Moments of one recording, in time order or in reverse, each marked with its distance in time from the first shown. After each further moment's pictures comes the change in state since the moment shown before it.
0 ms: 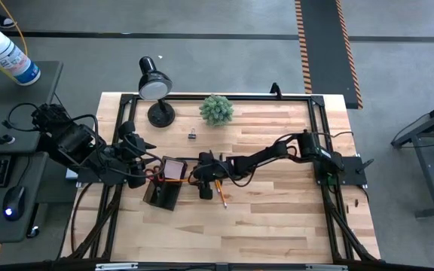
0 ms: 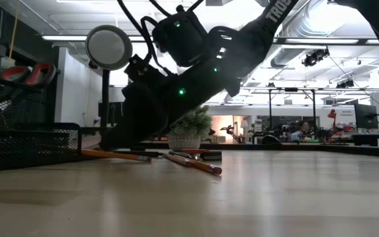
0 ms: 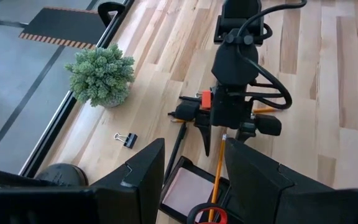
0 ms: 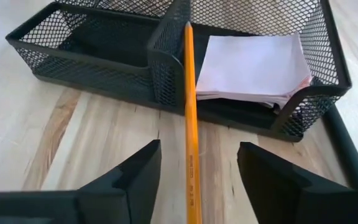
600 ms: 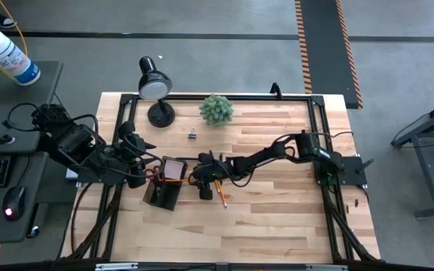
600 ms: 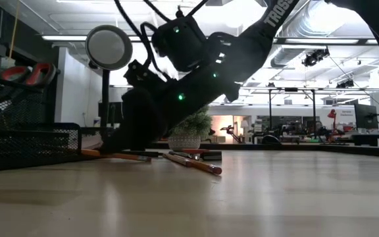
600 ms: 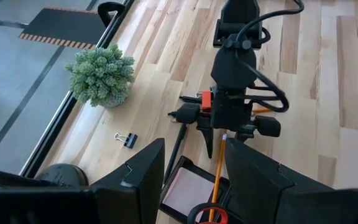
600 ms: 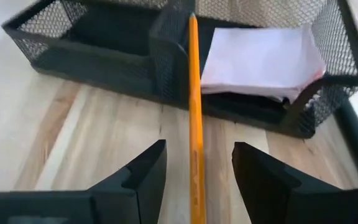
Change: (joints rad) left arm 0.000 0.000 0.000 0.000 0.000 0.002; right arm -0.005 0.022 0.001 0.024 -0.019 -0.004
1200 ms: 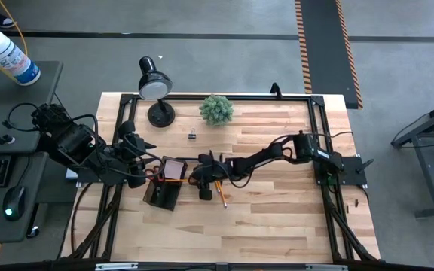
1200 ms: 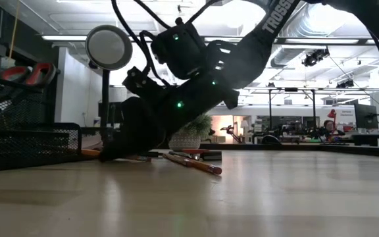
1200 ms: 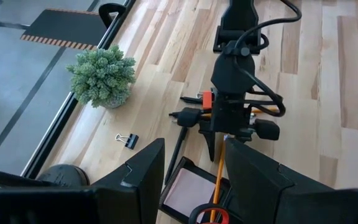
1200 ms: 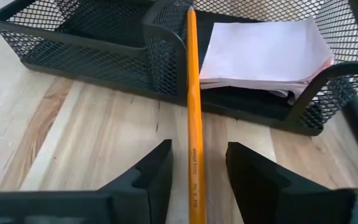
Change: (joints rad) left arm 0.000 0.000 0.000 0.000 -0.004 0.004; right arm -0.002 0.034 0.001 0.039 0.006 0.003
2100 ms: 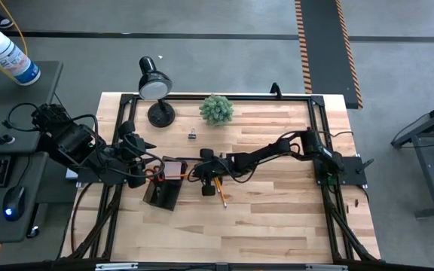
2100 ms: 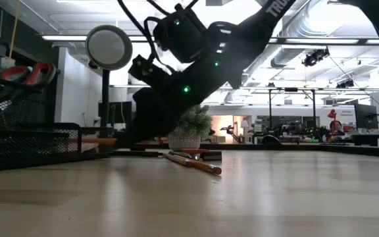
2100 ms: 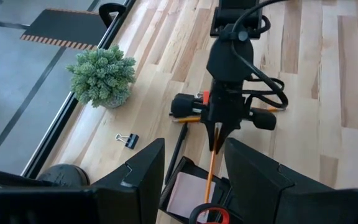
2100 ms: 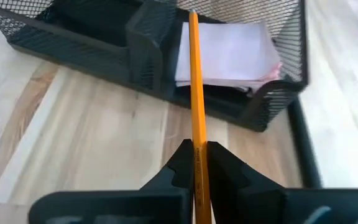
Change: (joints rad) left arm 0.000 0.000 0.000 -0.002 0.000 0.000; right arm -0.014 -0.101 -0.001 -0.175 0.044 -0.113
